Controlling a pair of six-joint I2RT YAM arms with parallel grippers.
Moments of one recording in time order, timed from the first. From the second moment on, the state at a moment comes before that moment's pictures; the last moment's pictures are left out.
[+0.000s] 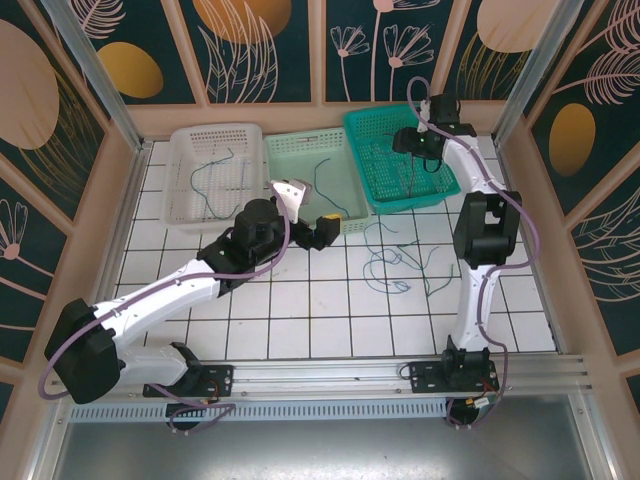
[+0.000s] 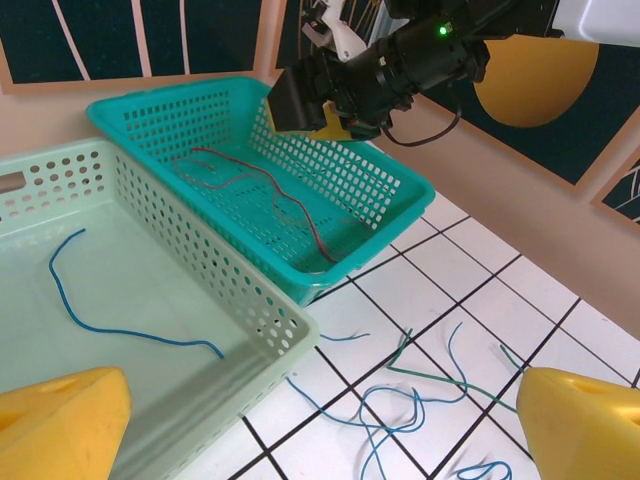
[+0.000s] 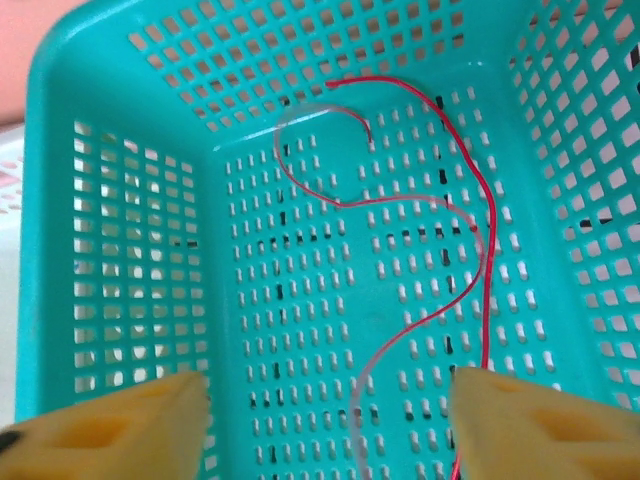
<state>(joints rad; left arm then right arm) -0.80 1.27 0.89 0.14 -0.01 -0.29 0.08 2.19 1.99 -0.65 -0.24 0.17</state>
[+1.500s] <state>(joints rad) -0.80 1.36 0.89 0.13 0.02 -0.33 0.19 1.32 0.70 -0.51 -0.13 0.47</state>
